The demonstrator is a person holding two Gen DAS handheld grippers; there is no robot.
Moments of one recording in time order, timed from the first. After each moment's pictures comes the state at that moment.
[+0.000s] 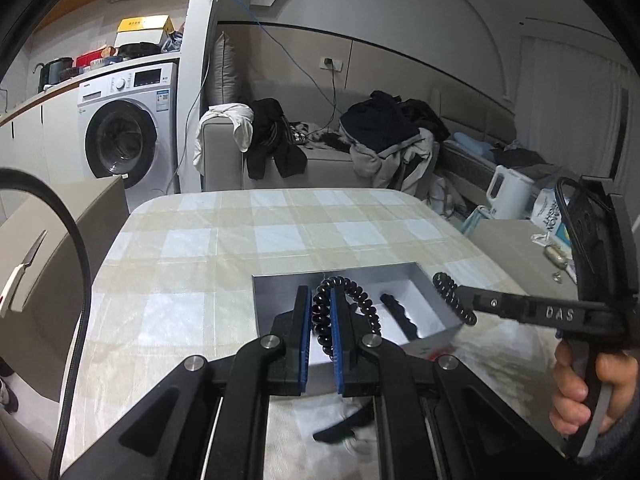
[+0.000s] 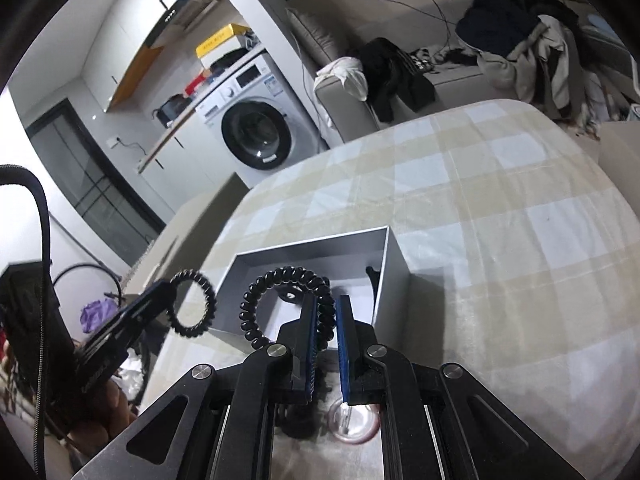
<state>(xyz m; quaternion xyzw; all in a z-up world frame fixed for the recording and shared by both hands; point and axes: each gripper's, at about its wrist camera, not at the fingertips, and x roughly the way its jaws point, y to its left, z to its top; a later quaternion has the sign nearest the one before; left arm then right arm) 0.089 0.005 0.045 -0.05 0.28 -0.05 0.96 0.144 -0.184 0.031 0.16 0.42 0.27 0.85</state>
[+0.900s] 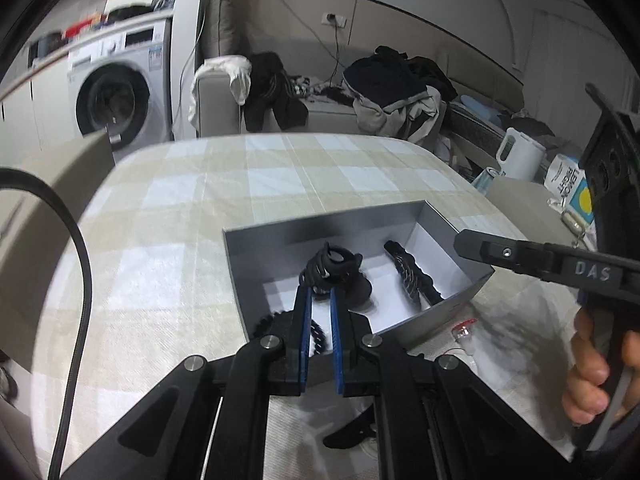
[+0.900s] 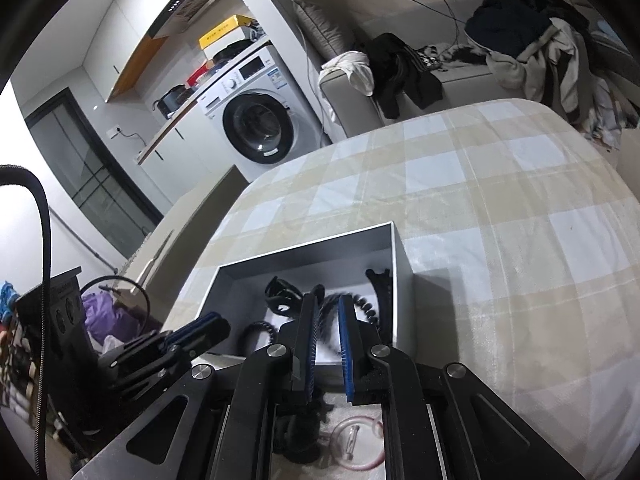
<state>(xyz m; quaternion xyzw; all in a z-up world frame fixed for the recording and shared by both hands) 0.098 -0.004 0.019 -0.05 0.35 -0.05 0.93 0.154 -0.169 0.022 0.15 0.42 0.28 0.85</state>
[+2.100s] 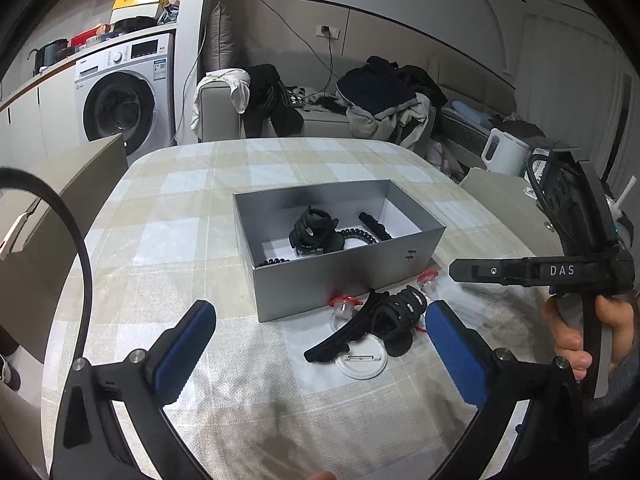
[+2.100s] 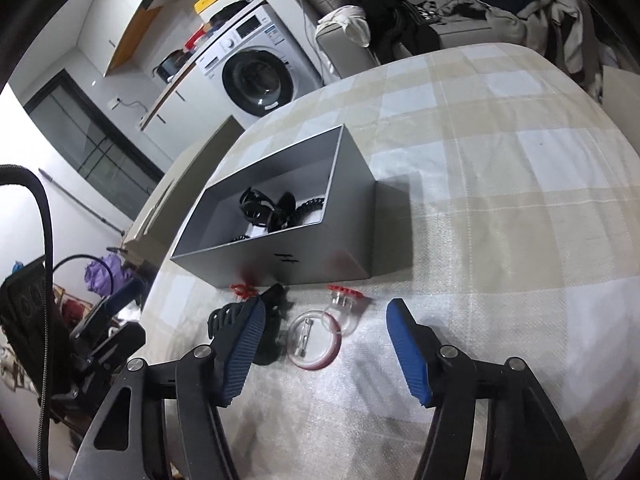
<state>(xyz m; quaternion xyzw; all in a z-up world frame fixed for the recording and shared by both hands) 0.039 -0.010 0.020 -0.05 0.33 -0.06 0.94 0.125 -0.209 -0.011 0.13 0.49 0.30 0.80</state>
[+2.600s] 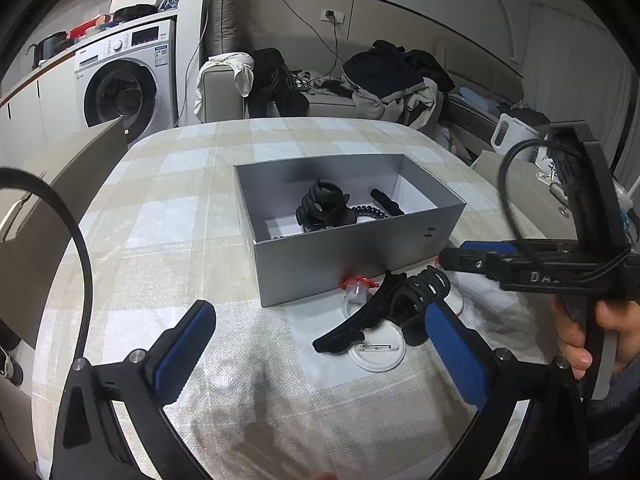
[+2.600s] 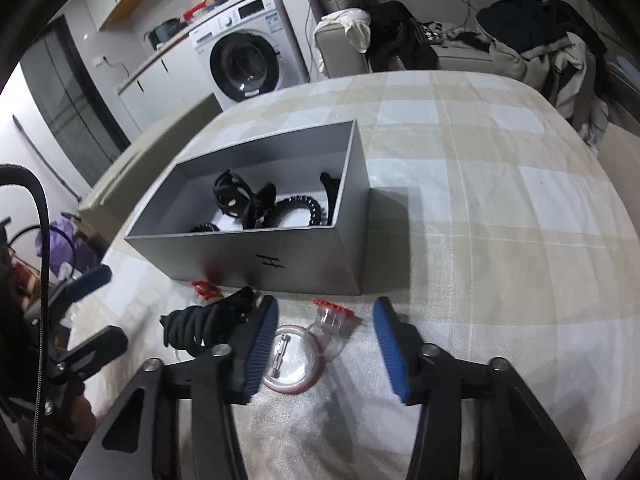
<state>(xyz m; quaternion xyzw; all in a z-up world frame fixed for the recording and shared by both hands) 0.044 -0.011 0.004 -0.05 0.36 -0.05 0.93 0.126 -0.173 -0.017 0.02 0.49 0.26 0.84</state>
